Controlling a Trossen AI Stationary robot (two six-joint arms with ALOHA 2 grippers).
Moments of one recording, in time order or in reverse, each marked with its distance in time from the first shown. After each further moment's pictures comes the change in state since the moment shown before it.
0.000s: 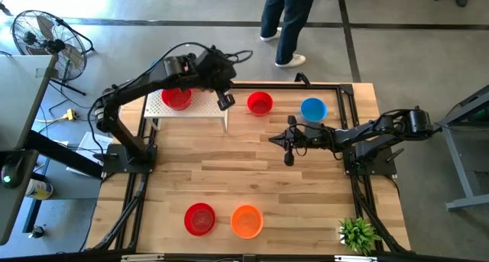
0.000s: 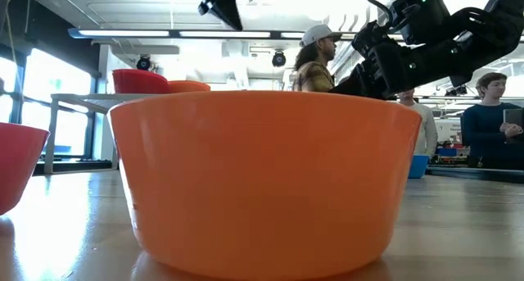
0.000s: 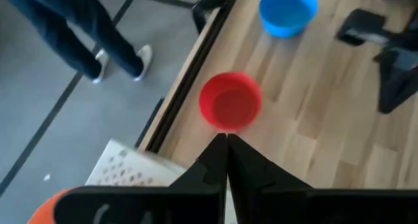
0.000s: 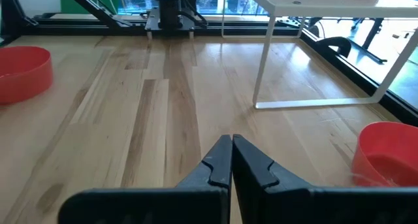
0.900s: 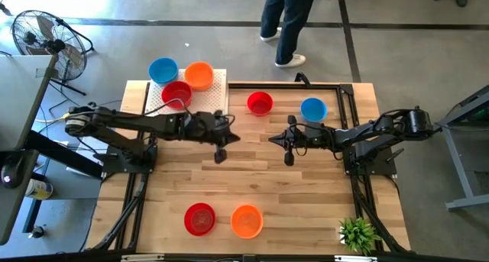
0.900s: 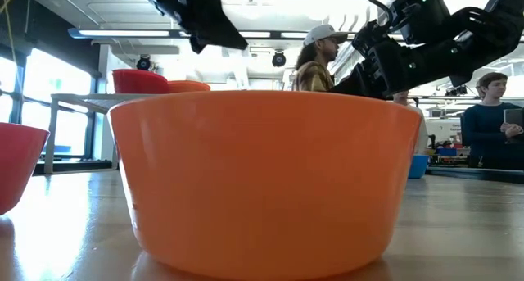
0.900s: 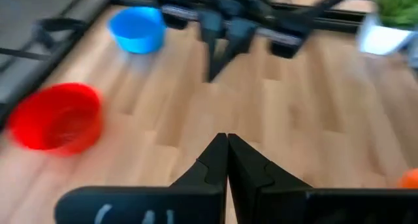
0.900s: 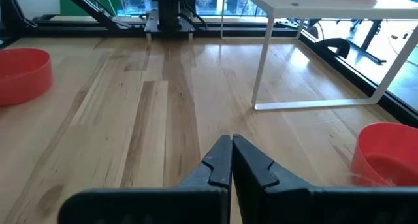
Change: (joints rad) left arm -0.332 -0.304 -0.917 0.893 0.111 -0.167; right arm 0.000 0.000 0.000 0.004 0.001 0.003
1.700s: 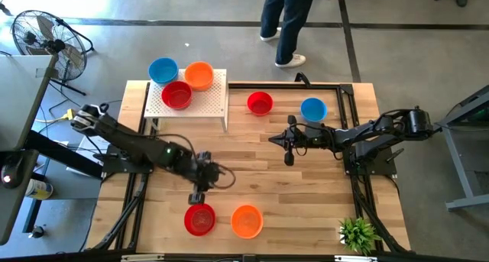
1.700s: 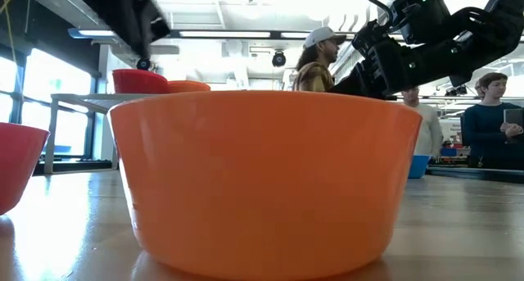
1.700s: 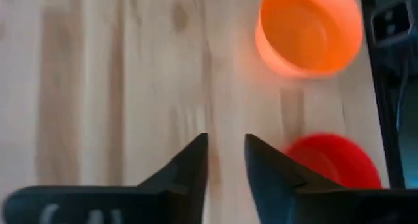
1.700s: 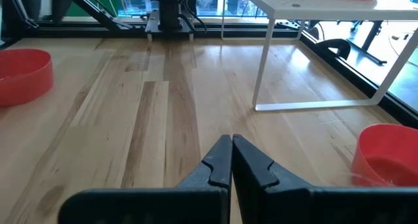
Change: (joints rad) left arm -0.405 0.086 0.119 -0.525 0.059 -0.244; right arm 0.000 0.000 0.000 0.004 -0.003 -0.002
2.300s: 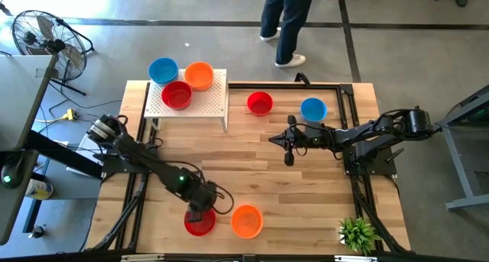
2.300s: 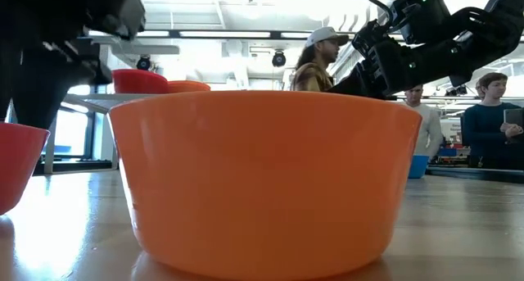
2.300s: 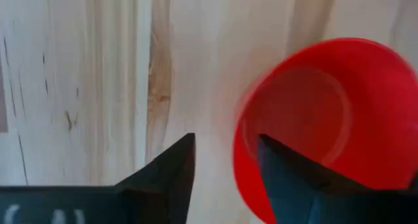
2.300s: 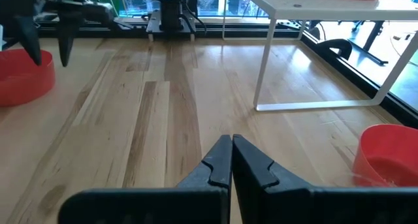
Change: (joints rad) left arm -0.172 0.235 -0.002 -0.082 0.063 -0.318; right arm 0.000 0.000 0.000 0.000 -0.005 0.000
